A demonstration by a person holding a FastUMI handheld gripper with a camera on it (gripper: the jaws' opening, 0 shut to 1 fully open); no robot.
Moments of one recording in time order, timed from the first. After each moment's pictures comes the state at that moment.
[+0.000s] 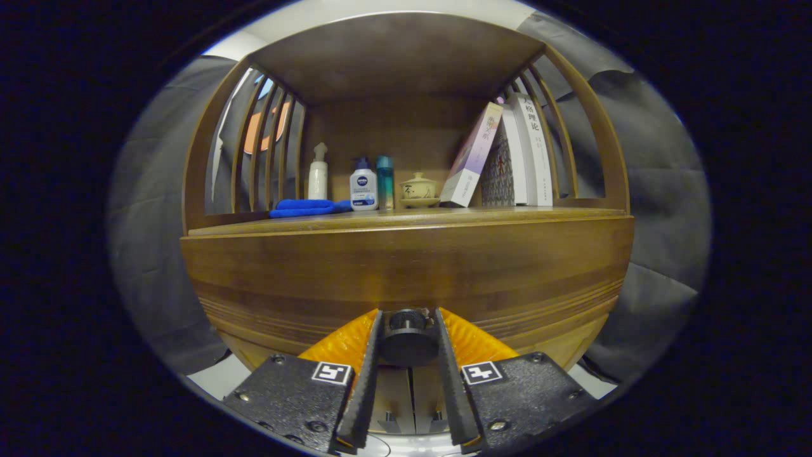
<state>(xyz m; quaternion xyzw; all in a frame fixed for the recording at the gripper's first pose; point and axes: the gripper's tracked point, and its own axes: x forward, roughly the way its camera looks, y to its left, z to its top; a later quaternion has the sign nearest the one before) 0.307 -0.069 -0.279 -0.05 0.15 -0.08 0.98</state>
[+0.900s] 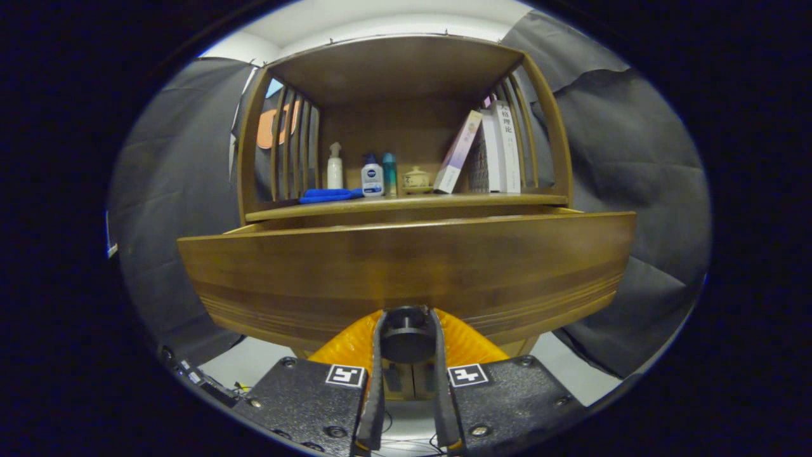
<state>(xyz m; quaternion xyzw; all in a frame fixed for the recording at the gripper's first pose) 0.160 -0.057 -0.267 -0.02 0.19 -0.07 0.98</state>
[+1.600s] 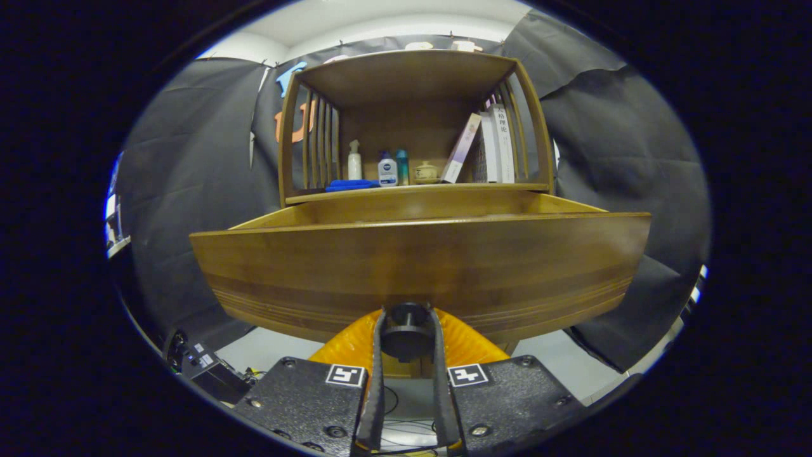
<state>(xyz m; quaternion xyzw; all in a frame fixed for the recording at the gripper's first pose) 0.072 -0.041 -0.276 -0.03 0.20 -0.04 0.98</state>
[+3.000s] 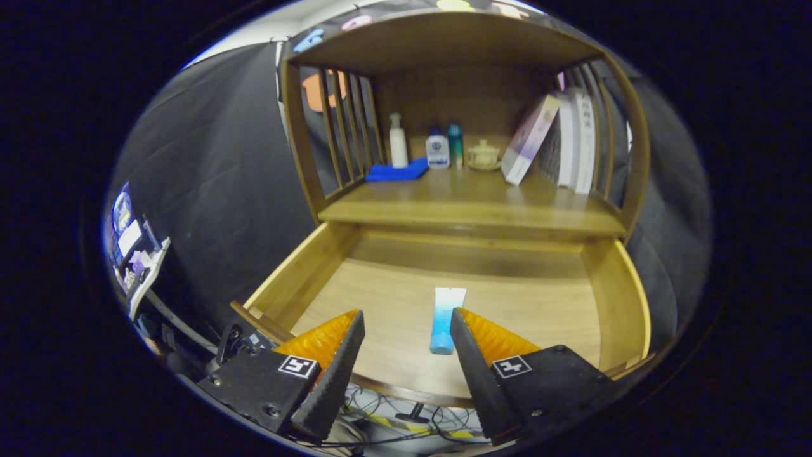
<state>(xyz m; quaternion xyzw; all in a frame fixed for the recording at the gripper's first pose) 0.175 -0.013 -0.187 -0.01 0.41 0.08 0.91</state>
